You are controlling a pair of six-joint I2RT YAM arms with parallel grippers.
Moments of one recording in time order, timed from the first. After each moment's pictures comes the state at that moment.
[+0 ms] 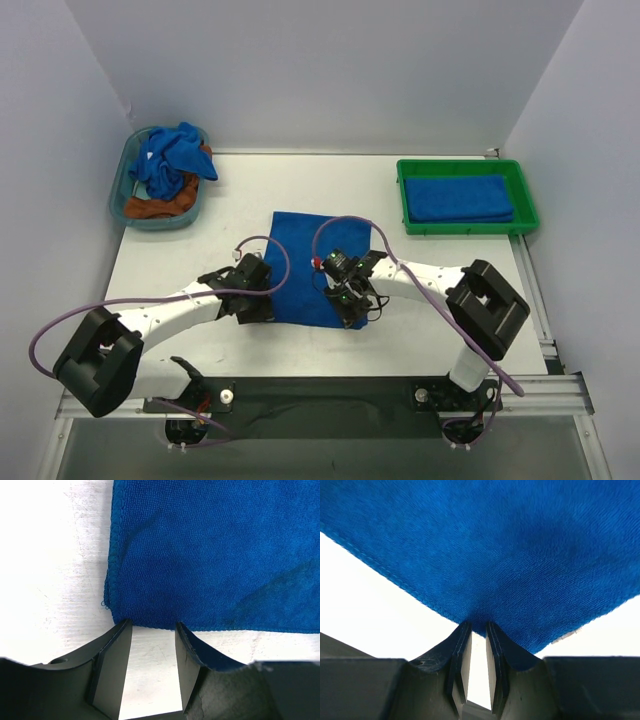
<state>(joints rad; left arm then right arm) -0.66 1.29 0.63 -0.49 -0.08 -0.79 0.87 1.69 0.98 -0.65 -0.07 0.26</state>
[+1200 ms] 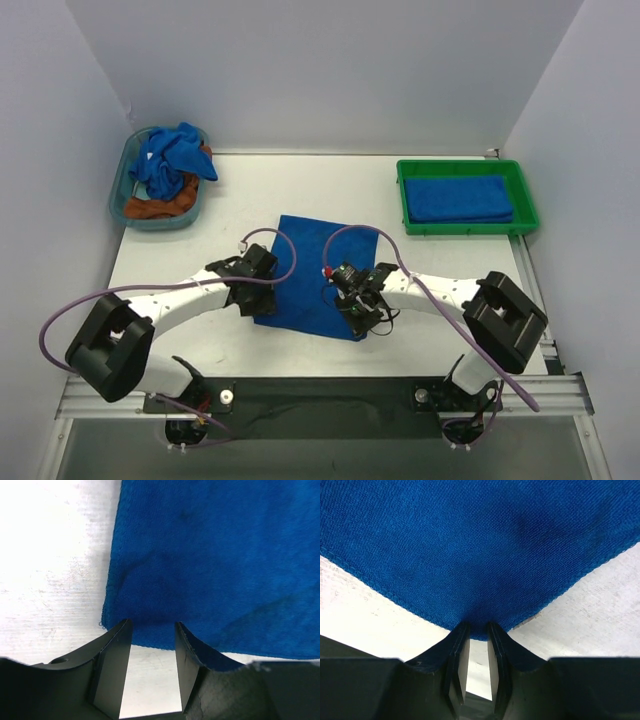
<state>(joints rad) -0.65 1.39 0.75 -0.57 -0.10 -0.75 0.90 1.58 0.84 -0.64 -0.01 0.33</state>
